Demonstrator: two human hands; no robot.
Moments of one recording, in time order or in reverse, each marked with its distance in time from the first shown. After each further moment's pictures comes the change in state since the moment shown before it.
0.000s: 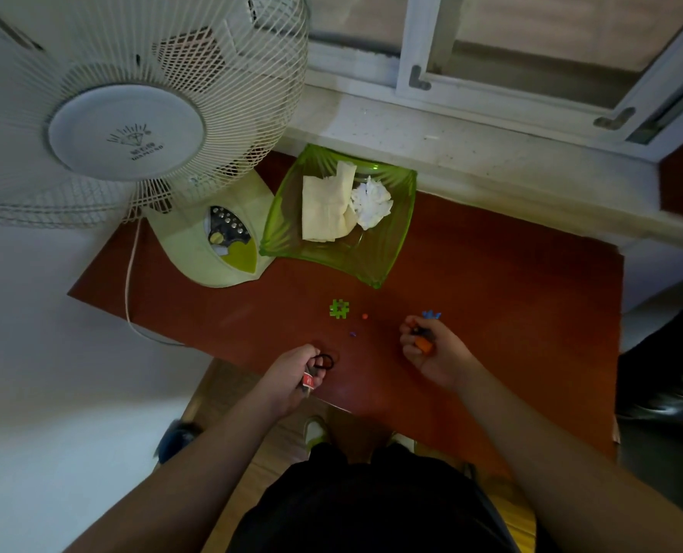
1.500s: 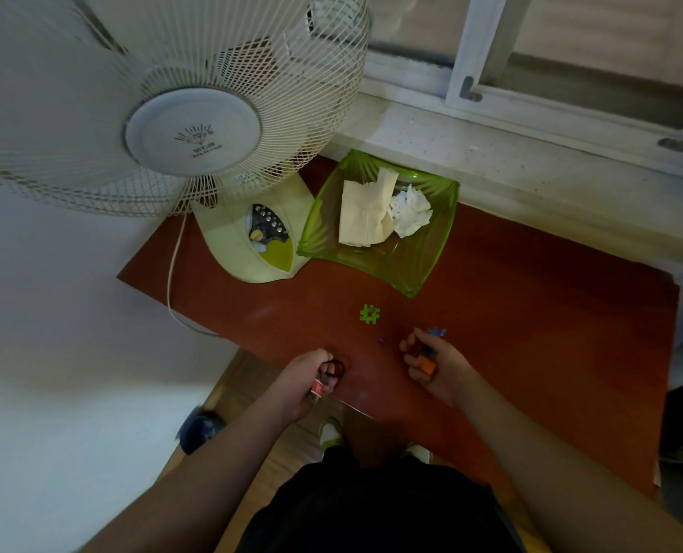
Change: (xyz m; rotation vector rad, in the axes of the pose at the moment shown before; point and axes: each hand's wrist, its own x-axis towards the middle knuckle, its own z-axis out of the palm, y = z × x) left_hand -0.010 0.003 -0.023 0.062 0.002 0.035; right_hand 0.030 0.028 0.008 -0.287 -0.059 0.011
